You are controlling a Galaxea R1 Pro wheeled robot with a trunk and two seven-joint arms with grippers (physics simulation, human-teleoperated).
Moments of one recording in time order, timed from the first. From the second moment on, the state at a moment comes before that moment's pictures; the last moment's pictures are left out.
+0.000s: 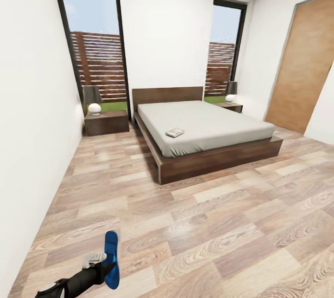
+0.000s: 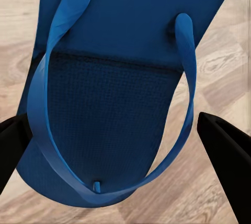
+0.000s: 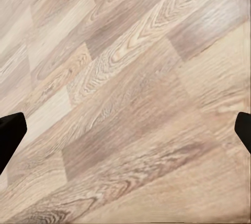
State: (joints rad) left arm -0.42 -0.01 0.91 -0.55 -0.64 0.04 -0.91; right arm 0.00 -0.38 -0.27 -0.69 -0.45 0.22 0.82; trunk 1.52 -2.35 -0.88
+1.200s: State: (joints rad) left arm -0.38 -0.01 0.91 -0.52 -0.64 0.04 -0.90; right arm 0.00 -0.38 -0.27 -0.68 -0.46 0.23 0.82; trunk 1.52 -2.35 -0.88
